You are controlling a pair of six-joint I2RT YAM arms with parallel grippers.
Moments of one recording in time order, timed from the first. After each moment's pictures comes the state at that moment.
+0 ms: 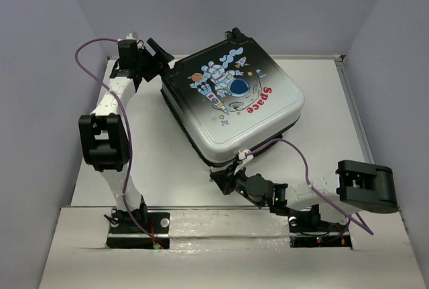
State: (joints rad) left arm -0.01 1.85 1.54 -0.16 0.31 -0.74; right arm 1.38 1.42 0.38 0.87 0.49 0.61
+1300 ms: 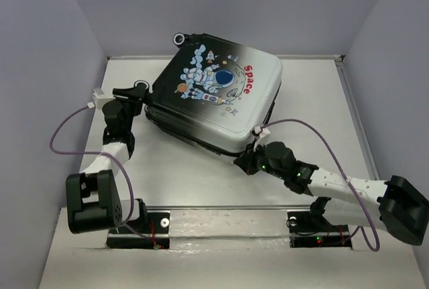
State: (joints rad) left arm 0.10 1.33 0.61 0.59 0.08 -1.18; right arm 0.99 1.10 0.40 0.34 0.06 0.53
